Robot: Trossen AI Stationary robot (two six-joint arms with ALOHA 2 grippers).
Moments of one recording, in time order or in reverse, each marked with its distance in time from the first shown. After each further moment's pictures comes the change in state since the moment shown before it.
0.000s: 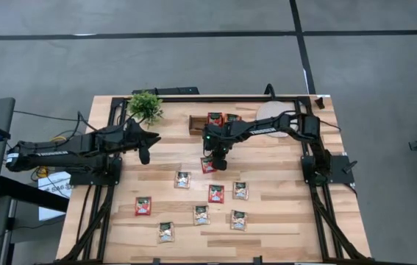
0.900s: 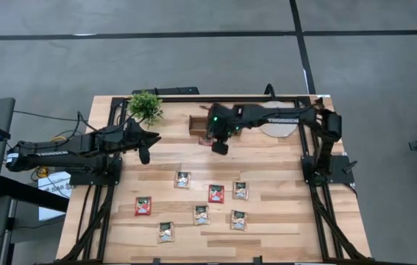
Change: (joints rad) left arm 0.000 0.000 0.000 0.010 0.000 -0.004; right arm -0.067 -0.254 0.120 -0.142 0.144 0.008
